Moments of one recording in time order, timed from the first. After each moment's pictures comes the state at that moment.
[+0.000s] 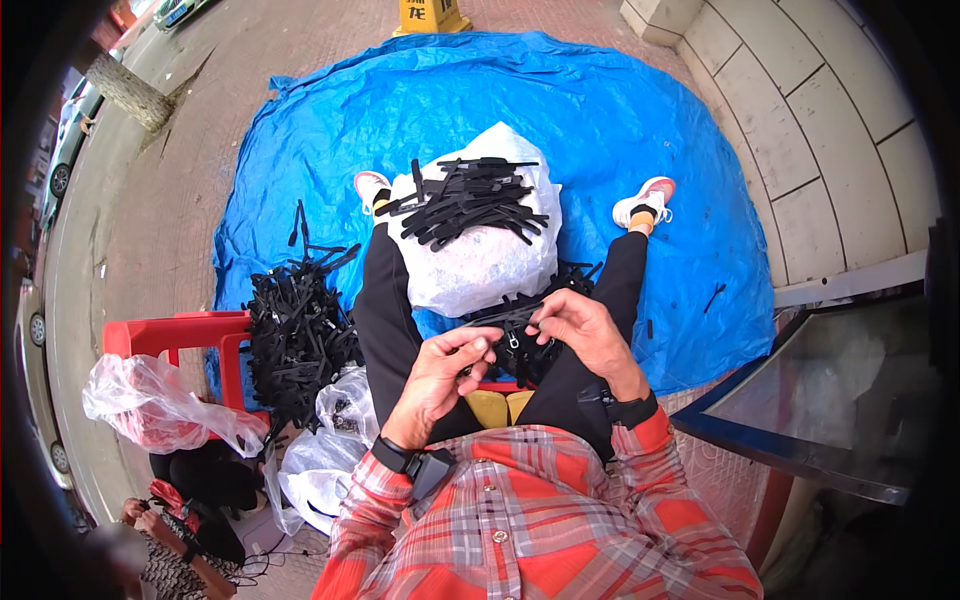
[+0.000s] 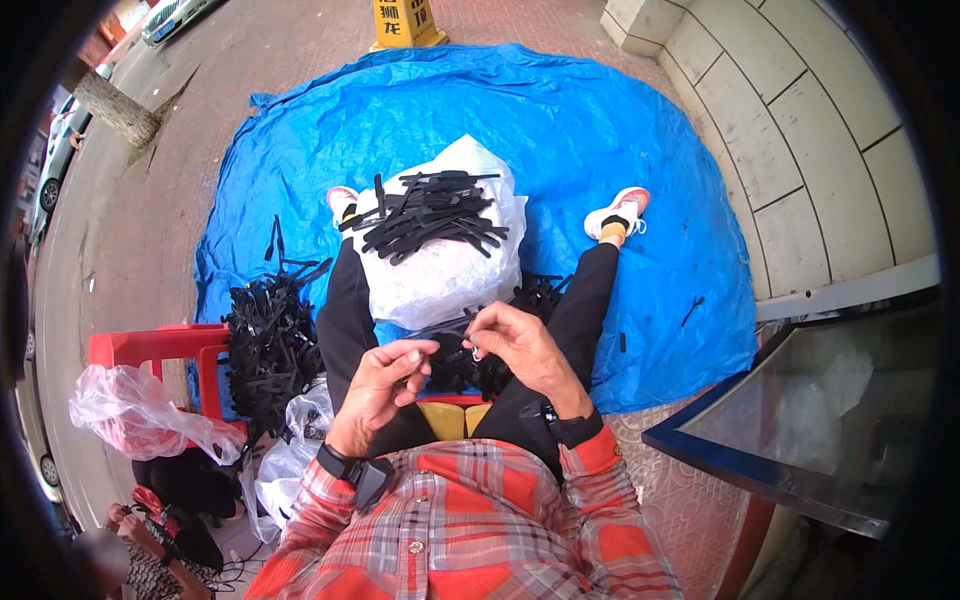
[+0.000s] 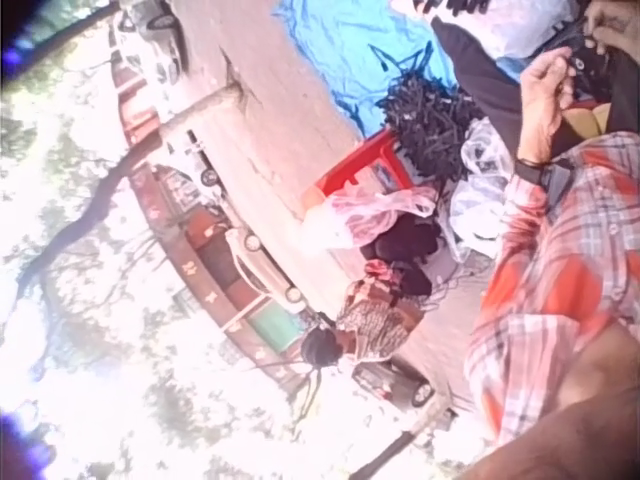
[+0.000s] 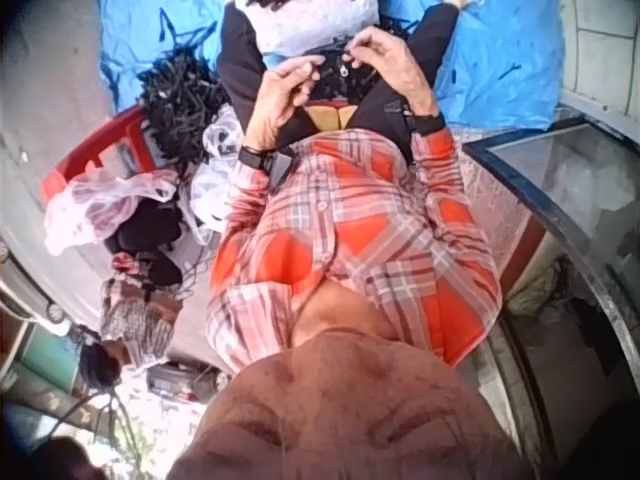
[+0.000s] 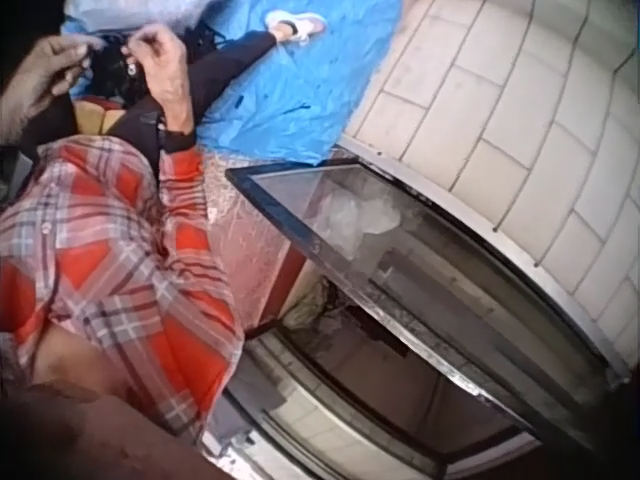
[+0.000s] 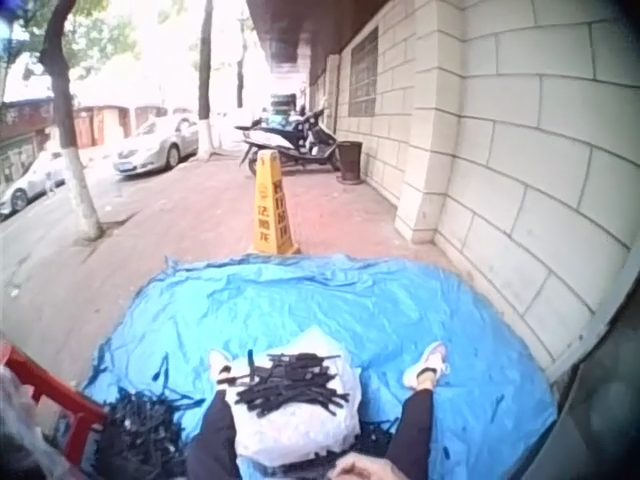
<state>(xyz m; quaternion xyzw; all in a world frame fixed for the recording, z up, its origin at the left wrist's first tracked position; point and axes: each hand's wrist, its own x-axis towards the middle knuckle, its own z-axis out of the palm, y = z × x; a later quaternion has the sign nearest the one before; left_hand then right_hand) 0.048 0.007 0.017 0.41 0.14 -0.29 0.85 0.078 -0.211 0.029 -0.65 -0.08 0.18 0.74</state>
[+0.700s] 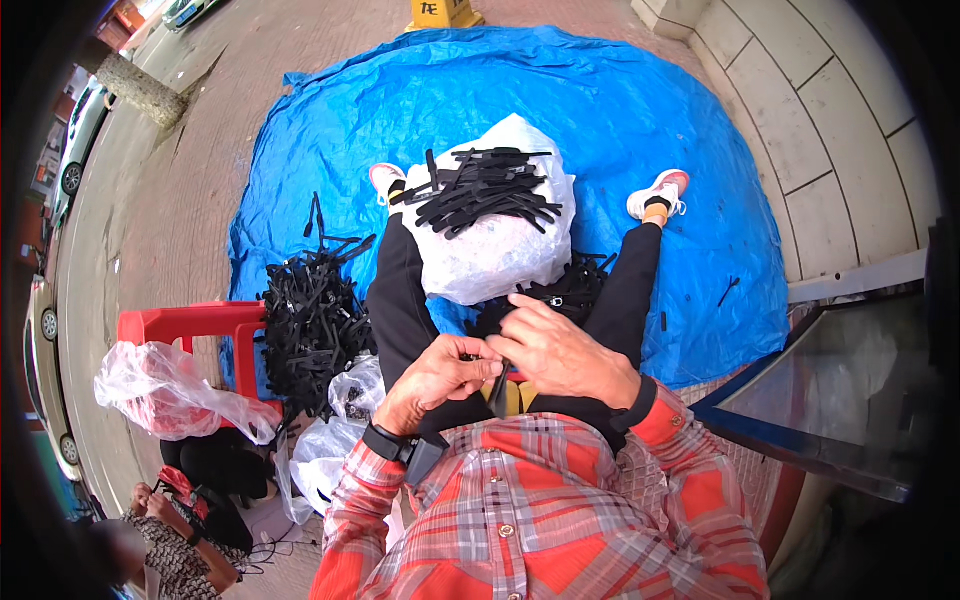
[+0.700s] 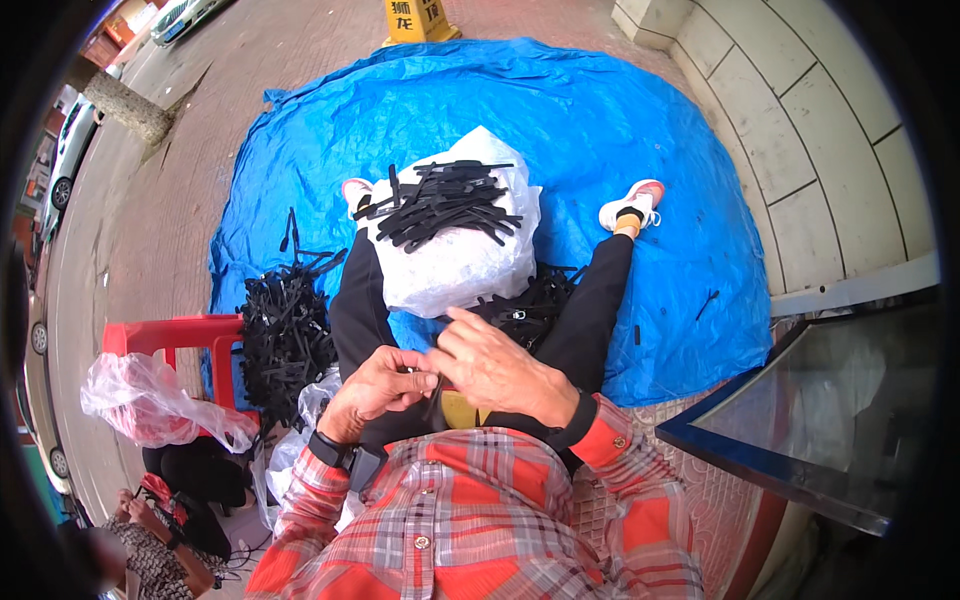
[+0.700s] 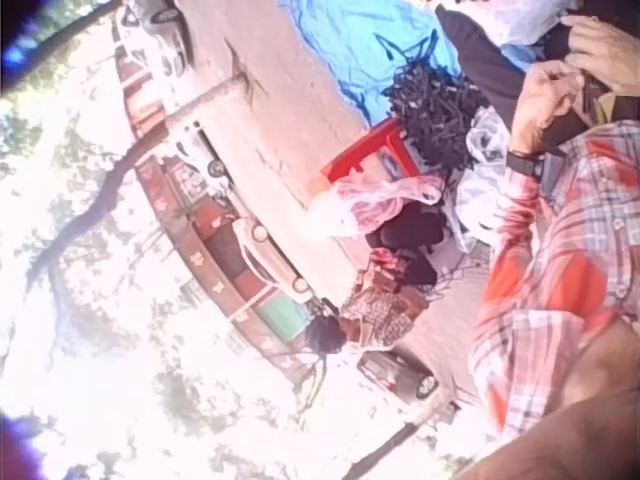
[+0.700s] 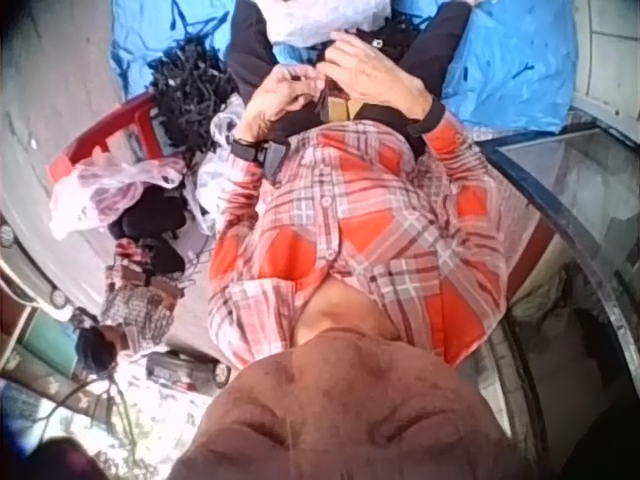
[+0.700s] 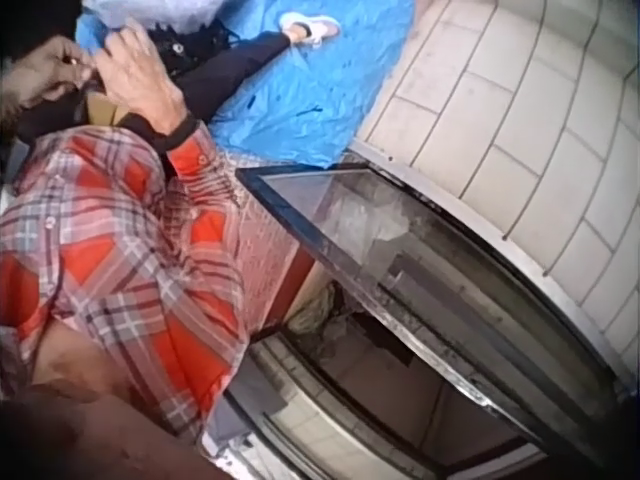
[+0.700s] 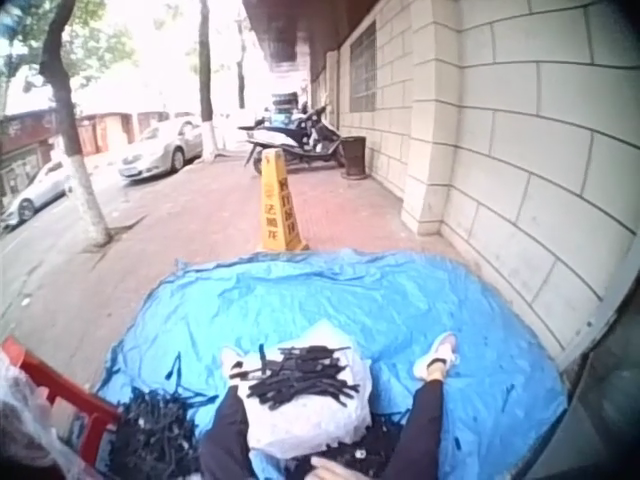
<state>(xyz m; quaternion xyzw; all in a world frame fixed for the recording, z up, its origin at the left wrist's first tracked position) 0.039 0.033 0.022 0.51 0.10 -0.46 0.72 0.062 -0.171 0.045 -0.84 -0.47 0.04 0.28</state>
